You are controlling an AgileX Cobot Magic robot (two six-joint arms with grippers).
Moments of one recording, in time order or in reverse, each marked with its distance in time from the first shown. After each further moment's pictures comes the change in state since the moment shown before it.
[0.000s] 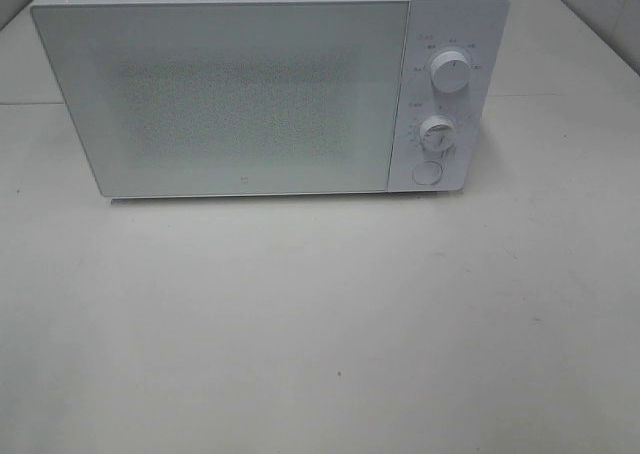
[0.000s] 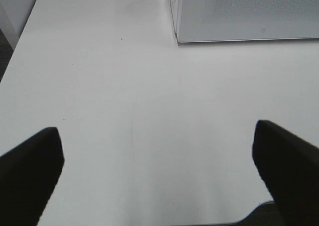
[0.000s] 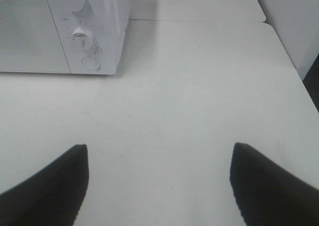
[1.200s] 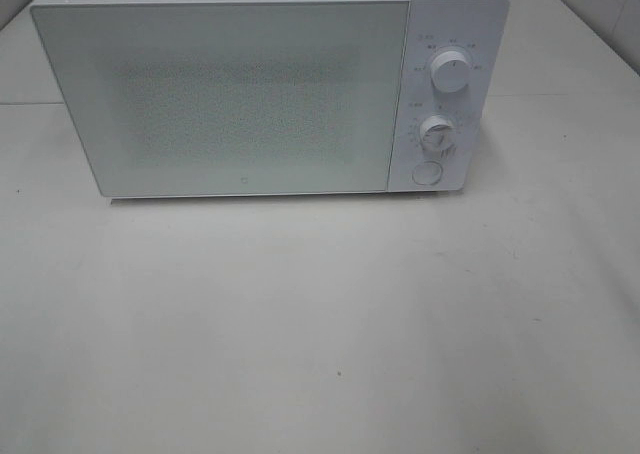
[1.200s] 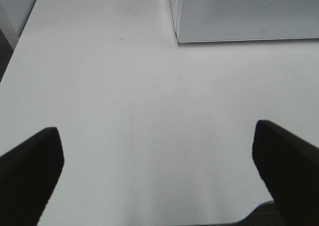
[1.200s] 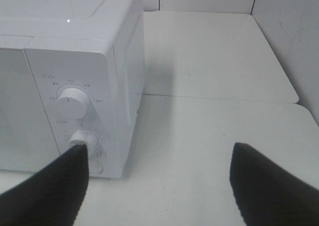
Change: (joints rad) left arm 0.000 0.000 0.000 0.000 0.000 0.000; right arm -0.006 0.687 0.006 -0.003 -0.851 0.003
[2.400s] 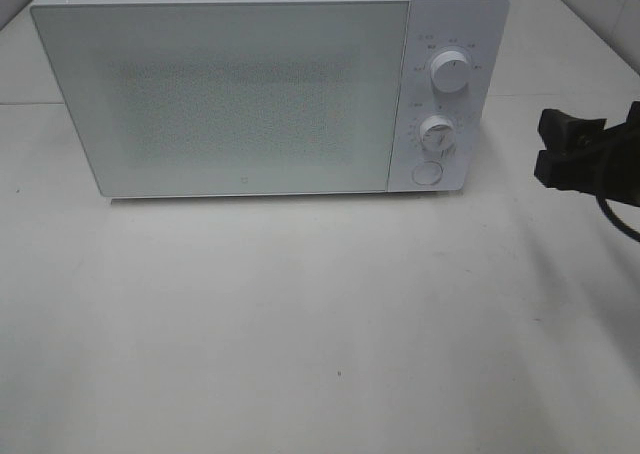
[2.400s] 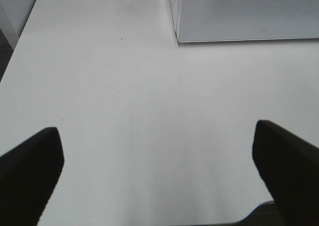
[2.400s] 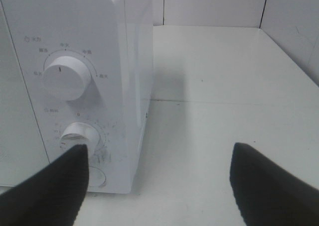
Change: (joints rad) left arm 0.000 0.000 0.000 0.000 0.000 0.000; right arm 0.238 0.560 0.261 0.408 -0.962 -0.258
